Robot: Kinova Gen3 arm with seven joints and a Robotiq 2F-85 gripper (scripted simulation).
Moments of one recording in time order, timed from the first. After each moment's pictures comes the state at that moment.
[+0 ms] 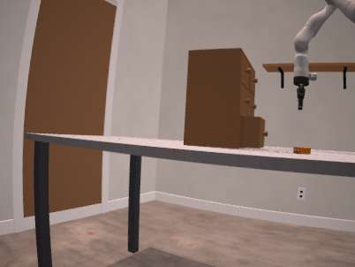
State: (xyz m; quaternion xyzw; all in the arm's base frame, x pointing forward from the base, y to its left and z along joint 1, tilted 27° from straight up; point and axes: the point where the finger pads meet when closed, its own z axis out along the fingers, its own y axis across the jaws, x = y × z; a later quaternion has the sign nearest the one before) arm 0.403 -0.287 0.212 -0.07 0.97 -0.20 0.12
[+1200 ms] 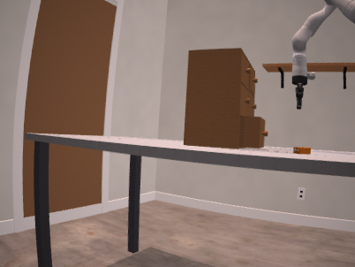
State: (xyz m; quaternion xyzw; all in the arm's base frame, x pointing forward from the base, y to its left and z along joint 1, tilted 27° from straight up) arm 0.408 -0.282 0.214 -0.07 0.97 -0.20 0.11
